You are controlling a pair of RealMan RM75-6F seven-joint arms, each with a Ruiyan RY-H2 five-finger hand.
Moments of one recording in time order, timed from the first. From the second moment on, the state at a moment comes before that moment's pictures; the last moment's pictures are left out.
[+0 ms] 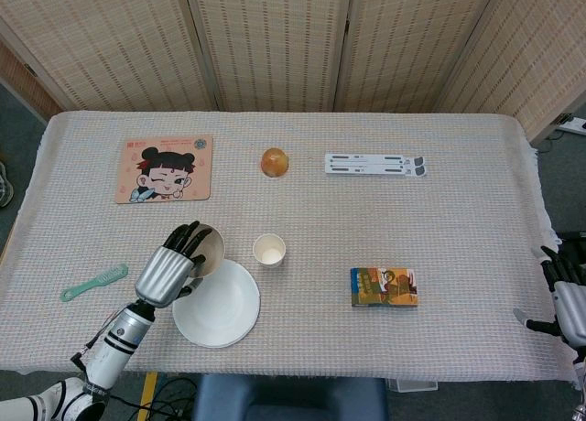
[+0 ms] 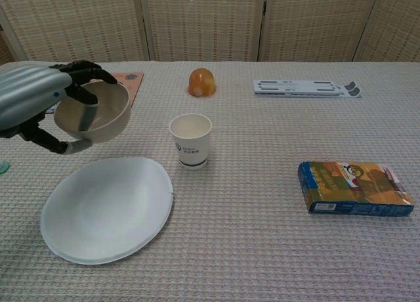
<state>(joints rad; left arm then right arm) -0.54 -1.47 -0.02 -1.53 1.51 1.32 0.38 0.06 -0.93 0.06 -1.75 -1.30 1.28 0.08</state>
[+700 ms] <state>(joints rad) -0.40 -1.54 0.06 -1.62 1.58 1.39 0.54 0.03 -0.91 0.02 -1.76 -1.43 1.36 0.15</state>
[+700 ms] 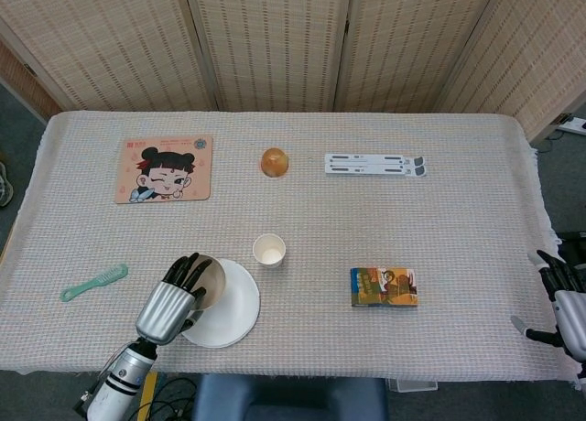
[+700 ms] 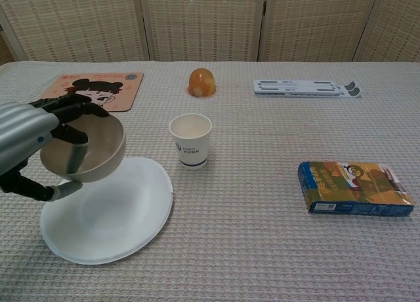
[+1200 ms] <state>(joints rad) -0.36 -1.58 0.08 -1.61 1.59 1.38 0.54 0.01 -0.90 0.01 -1.75 -1.48 1.40 0.17</state>
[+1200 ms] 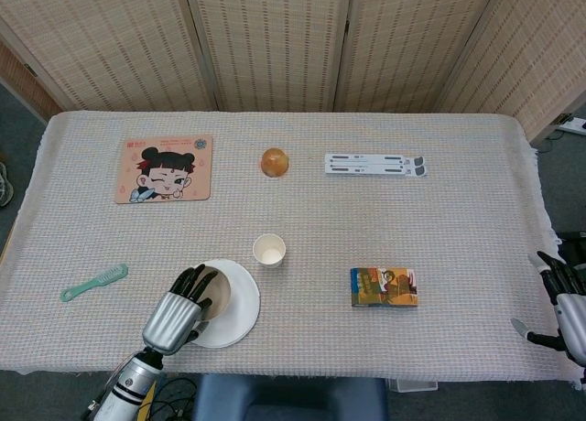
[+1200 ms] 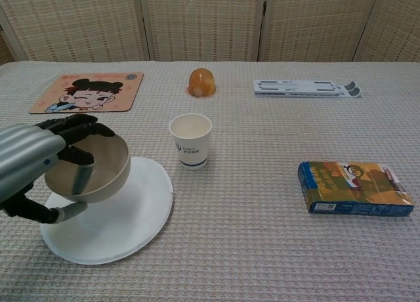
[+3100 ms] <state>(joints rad) -0.33 -1.62 0.07 -1.52 1.62 1.30 0.46 0.00 -0.90 0.00 -1.76 -1.49 1.44 0.17</state>
